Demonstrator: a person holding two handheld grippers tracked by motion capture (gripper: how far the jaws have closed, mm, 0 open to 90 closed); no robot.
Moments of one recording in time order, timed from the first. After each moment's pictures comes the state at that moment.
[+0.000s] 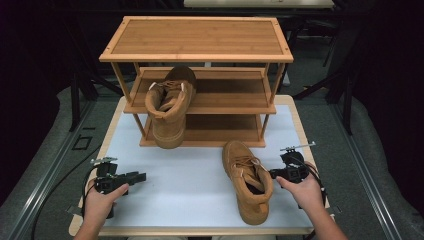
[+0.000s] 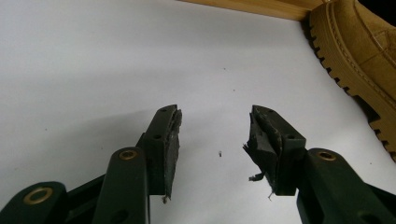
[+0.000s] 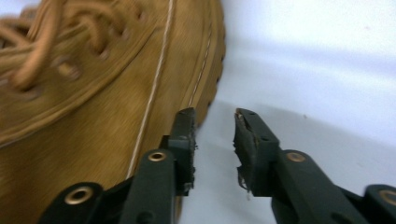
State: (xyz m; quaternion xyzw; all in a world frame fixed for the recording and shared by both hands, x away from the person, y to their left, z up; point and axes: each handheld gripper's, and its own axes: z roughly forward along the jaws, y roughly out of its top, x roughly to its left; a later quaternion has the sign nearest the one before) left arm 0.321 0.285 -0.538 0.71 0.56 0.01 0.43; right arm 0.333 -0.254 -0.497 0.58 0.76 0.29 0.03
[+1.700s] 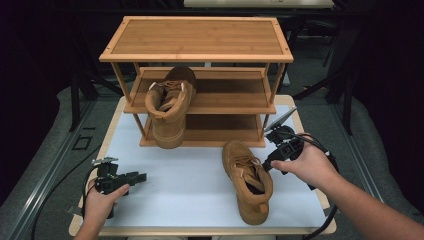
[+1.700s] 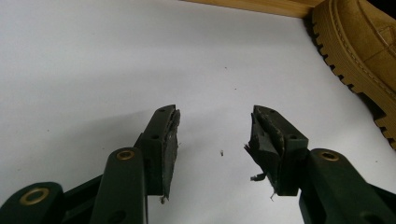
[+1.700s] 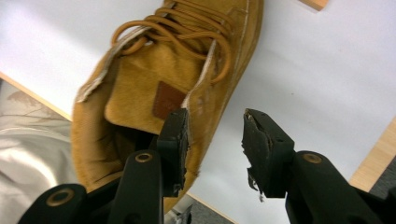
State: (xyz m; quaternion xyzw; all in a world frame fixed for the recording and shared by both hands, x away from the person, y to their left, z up) left arm 0.320 0.284 -0.537 0.71 0.55 0.02 0.43; right arm 0.330 -0.200 -0.376 0.52 0.84 0.14 0.02
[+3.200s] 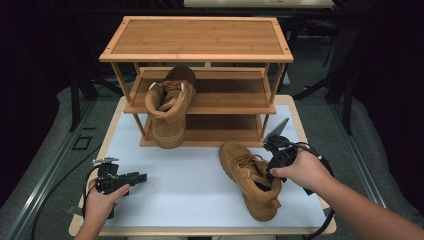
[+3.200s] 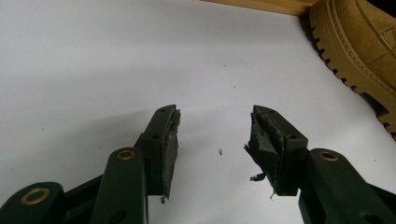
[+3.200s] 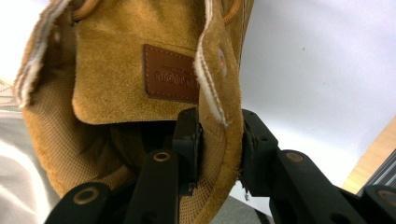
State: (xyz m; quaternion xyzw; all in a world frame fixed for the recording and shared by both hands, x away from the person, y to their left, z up) left arm 0.321 0.283 -0.538 0.71 0.56 0.01 0.43; right arm 0.340 -0.202 -0.417 0.55 0.83 0.05 -0.03
